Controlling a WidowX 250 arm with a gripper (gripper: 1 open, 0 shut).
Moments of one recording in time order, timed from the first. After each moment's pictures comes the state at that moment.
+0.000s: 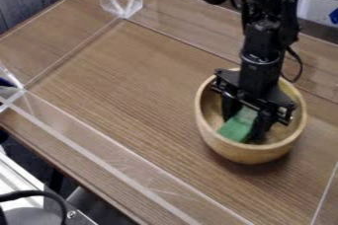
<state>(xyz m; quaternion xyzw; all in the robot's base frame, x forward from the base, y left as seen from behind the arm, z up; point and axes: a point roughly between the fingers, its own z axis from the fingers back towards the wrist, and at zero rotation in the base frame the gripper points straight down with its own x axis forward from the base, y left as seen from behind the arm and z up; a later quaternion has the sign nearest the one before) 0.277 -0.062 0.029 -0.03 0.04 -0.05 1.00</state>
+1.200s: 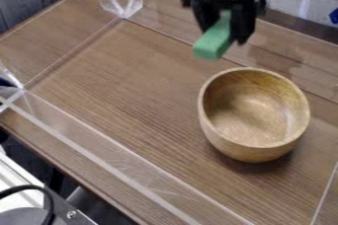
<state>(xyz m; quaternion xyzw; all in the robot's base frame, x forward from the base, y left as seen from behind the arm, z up) 0.304 0.002 0.142 -0.13 -0.07 0.01 0.99</state>
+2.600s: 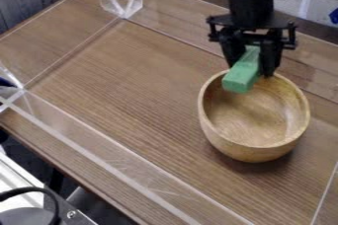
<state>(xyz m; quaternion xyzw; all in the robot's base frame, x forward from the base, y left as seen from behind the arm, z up) 0.307 -0.056 0.096 -0.14 -0.02 0.00 0.99</state>
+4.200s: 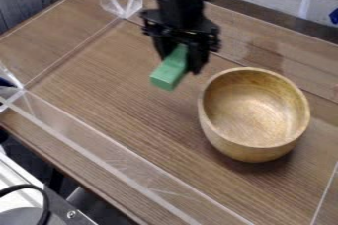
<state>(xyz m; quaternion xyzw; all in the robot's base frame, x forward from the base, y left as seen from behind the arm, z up) 0.269 0.035 0.096 -0.06 -0.07 0.03 1.00</state>
